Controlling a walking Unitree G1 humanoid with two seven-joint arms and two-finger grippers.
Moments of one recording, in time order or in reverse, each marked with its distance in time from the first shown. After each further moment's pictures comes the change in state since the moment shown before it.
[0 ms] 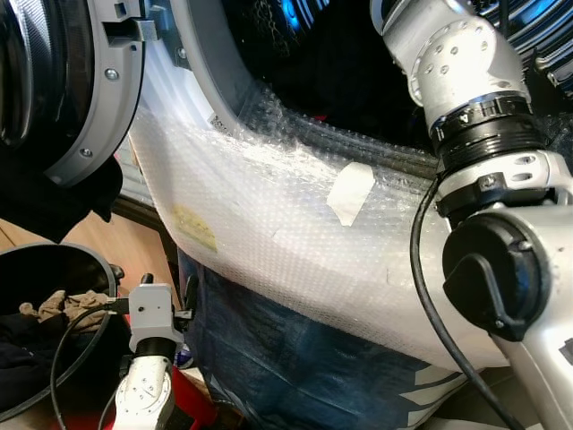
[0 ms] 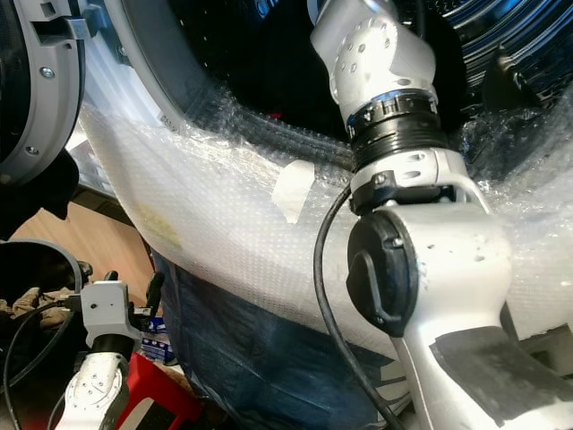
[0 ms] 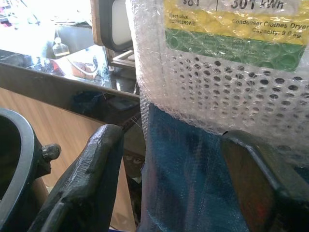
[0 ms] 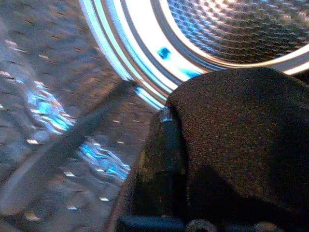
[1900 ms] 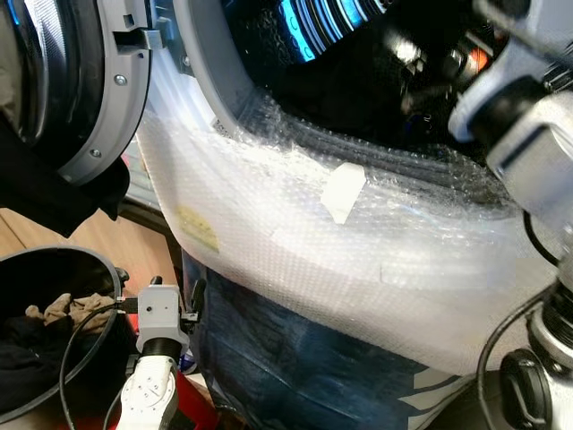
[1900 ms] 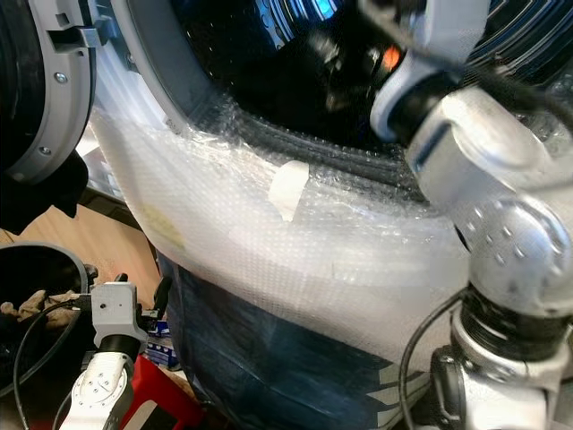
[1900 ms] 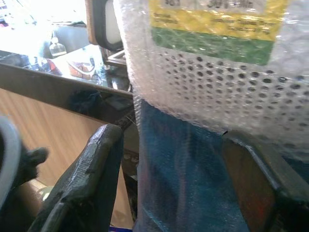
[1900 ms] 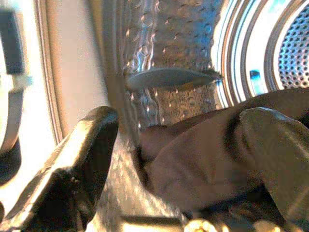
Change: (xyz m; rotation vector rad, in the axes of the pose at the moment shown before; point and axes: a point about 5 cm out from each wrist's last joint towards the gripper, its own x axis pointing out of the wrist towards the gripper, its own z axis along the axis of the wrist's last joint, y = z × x) left arm 0.001 -0.008 -0.009 -0.001 0.040 -0.046; right arm -0.137 -0.054 0.000 -0.461 0.025 0.537
